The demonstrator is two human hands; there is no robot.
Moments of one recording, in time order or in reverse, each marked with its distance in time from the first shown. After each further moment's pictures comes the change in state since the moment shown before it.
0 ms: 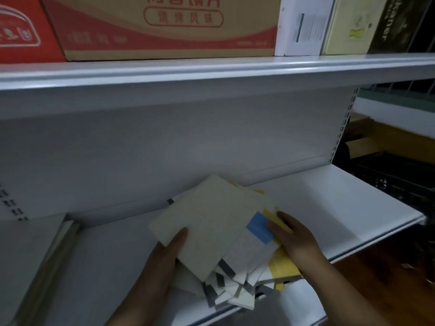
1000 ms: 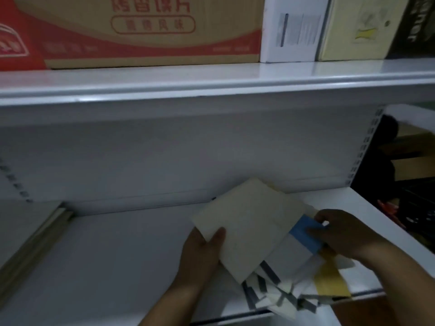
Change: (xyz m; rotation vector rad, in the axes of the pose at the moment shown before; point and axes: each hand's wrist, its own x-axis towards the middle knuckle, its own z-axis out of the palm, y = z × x) left_hand 0.017 -0.012 0.155 0.326 0.293 0.169; right_hand 0.088 -0.034 -0.148 -0.689 -0.254 -0.112
